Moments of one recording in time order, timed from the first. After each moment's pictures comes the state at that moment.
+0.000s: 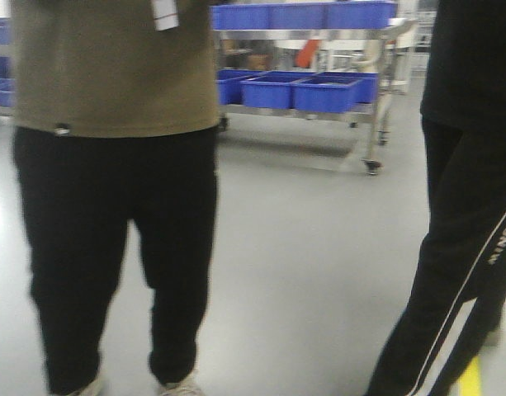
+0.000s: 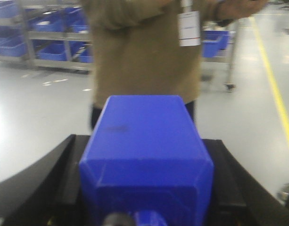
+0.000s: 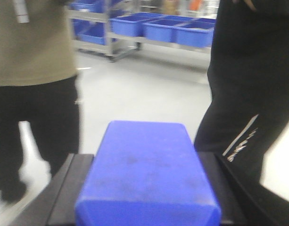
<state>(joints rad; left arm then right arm) -0.03 0.34 -0.42 -0.24 0.26 0.23 0.09 0.34 -0.33 0.03 0.18 0.02</state>
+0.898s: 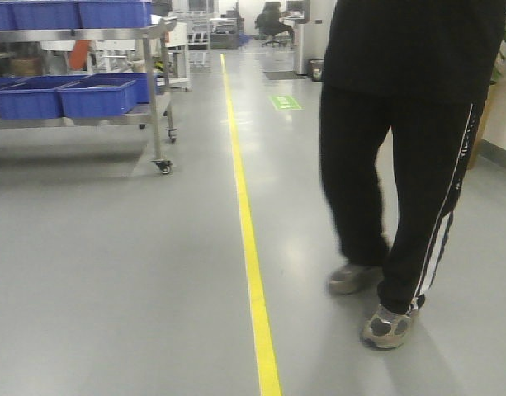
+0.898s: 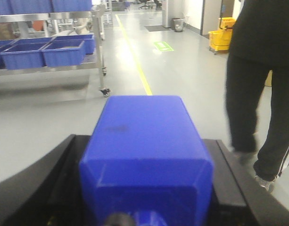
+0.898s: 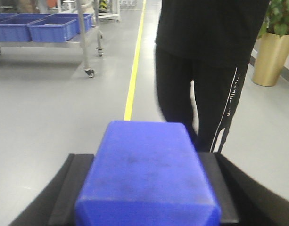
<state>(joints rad) -0.03 0.34 -0.42 -0.24 0.27 0.23 0.09 0.34 -0.33 0.03 0.18 0.02</state>
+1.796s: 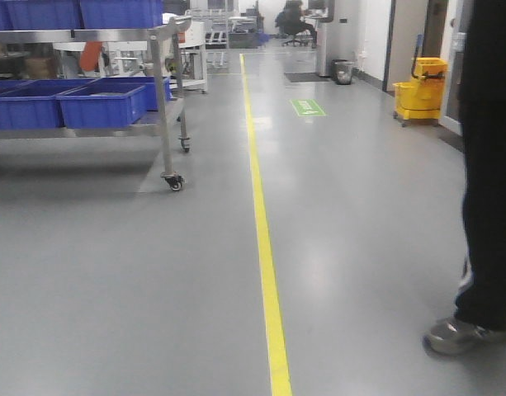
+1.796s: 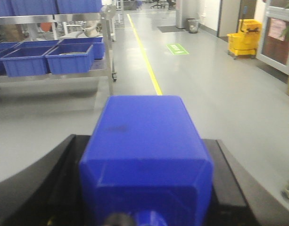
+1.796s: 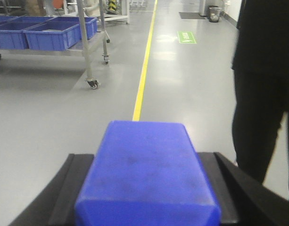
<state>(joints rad) -0.03 0.34 -0.42 -0.24 0.27 0.23 0.09 0.34 -0.33 0.03 0.18 0.02</state>
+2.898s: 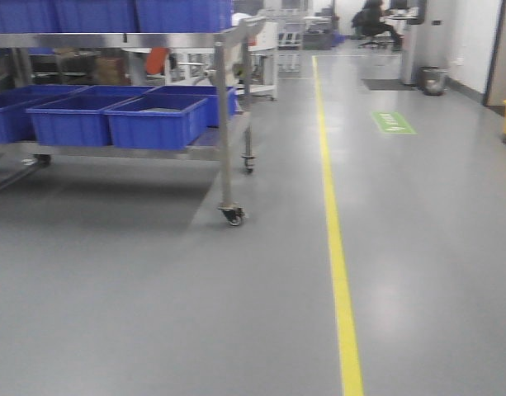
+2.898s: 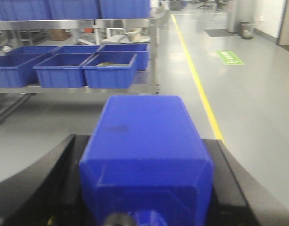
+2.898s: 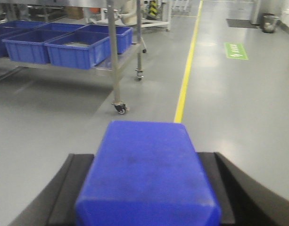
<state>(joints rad) -0.03 0.34 -0.42 -0.24 0.27 0.23 0.09 0.34 -0.33 0.03 0.18 0.02</state>
